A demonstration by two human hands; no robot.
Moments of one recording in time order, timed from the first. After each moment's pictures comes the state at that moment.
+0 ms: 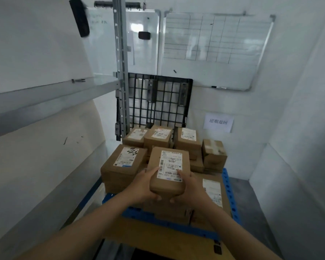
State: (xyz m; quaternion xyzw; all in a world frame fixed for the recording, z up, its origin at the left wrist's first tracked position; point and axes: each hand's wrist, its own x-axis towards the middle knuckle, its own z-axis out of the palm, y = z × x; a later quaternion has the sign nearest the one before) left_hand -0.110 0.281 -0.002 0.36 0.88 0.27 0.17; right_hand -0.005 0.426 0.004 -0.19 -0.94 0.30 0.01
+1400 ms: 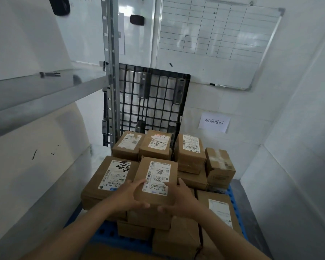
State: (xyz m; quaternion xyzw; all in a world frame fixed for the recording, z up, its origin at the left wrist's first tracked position) left_hand -0.242 0.301 -0.035 0.36 0.87 0.25 0.24; right_hand -0.122 0.461 -0.018 -0.18 -0.94 0.26 -0.09
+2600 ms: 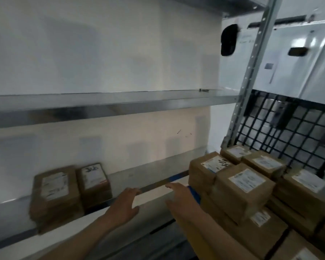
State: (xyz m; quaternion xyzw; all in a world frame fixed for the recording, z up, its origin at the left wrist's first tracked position) left_hand 0.033 0.095 -0.054 -0.03 0.96 0.28 -0.05; right_hand -0.033 0.290 -0.014 0.27 -0.91 0.30 -0.10
